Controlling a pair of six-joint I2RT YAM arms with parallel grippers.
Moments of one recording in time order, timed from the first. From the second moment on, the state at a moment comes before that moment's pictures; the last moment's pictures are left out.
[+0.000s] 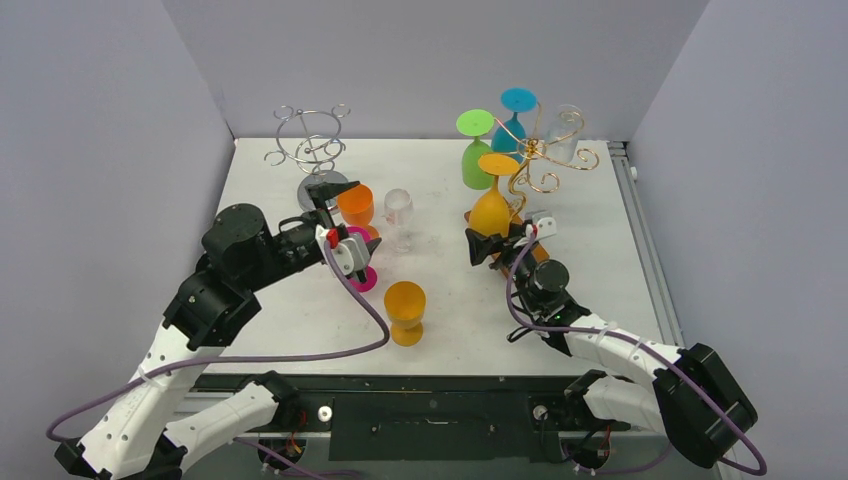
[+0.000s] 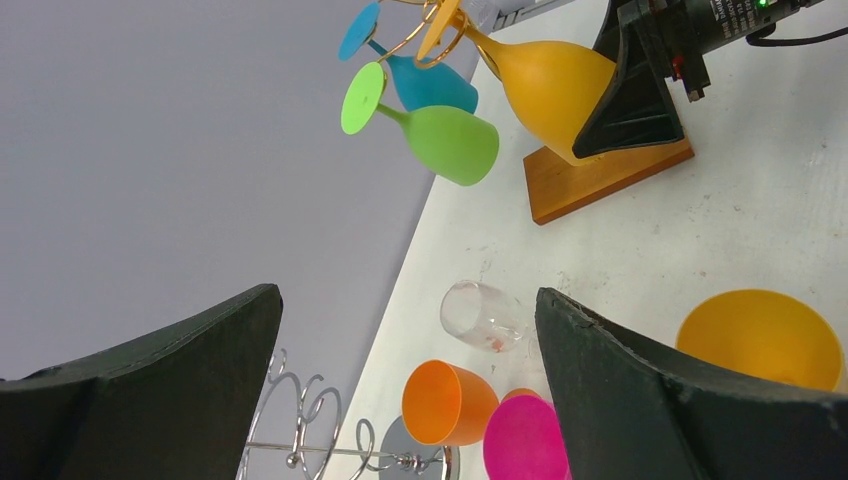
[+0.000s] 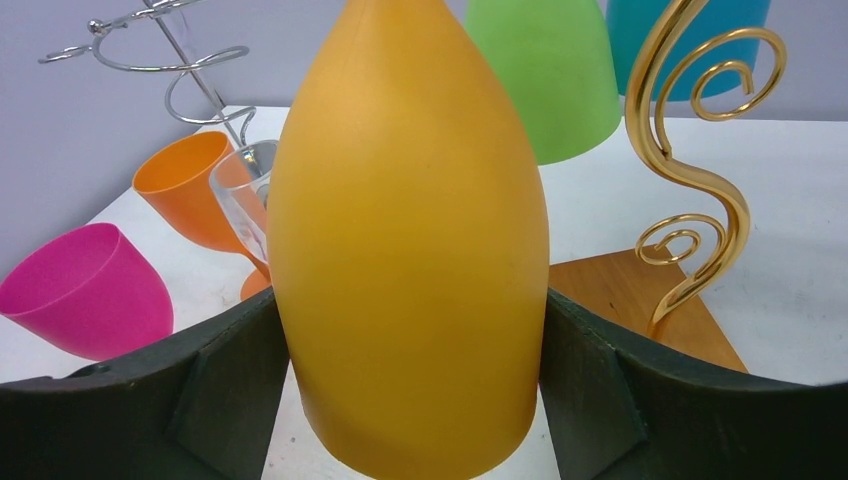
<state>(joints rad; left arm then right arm) -0.64 0.85 1.24 -0.47 0.34 0.79 0.61 1.11 0.37 0.83 0.19 0.22</state>
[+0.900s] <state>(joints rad) -0.64 0.95 1.31 -0.48 0.24 0.60 0.94 0.72 0.24 0.32 0.34 0.35</state>
